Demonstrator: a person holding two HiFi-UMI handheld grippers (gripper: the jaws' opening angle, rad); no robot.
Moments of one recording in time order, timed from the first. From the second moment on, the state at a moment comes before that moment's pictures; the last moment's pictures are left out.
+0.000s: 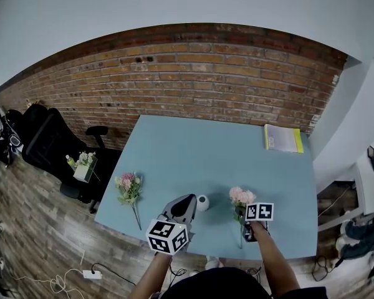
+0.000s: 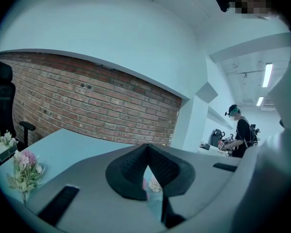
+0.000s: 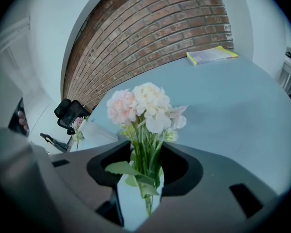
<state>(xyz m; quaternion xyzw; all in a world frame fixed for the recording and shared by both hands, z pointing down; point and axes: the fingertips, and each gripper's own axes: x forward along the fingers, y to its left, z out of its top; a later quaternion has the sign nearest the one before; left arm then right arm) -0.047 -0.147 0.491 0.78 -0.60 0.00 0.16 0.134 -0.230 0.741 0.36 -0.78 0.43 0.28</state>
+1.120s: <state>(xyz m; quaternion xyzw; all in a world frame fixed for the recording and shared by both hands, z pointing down) -0.047 -0.146 0.495 0.78 -0.60 -0.01 0.17 0.128 -0.236 0.727 0.36 -0.80 0.41 0.26</state>
